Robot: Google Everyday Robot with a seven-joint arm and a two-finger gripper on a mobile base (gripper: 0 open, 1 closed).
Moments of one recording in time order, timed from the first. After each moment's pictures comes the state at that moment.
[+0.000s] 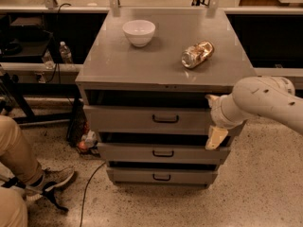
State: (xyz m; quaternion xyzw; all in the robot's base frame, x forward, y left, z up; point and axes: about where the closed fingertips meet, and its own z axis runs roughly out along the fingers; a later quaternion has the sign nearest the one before) arm 0.588 -0.201 0.688 -0.67 0.69 -0.08 0.24
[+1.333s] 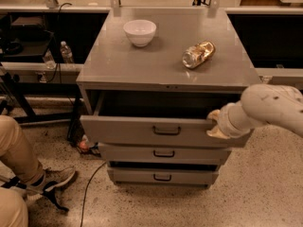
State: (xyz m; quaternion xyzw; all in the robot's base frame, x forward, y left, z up) arm 0.564 -0.220 0.669 -0.65 0.72 -0.05 0.23
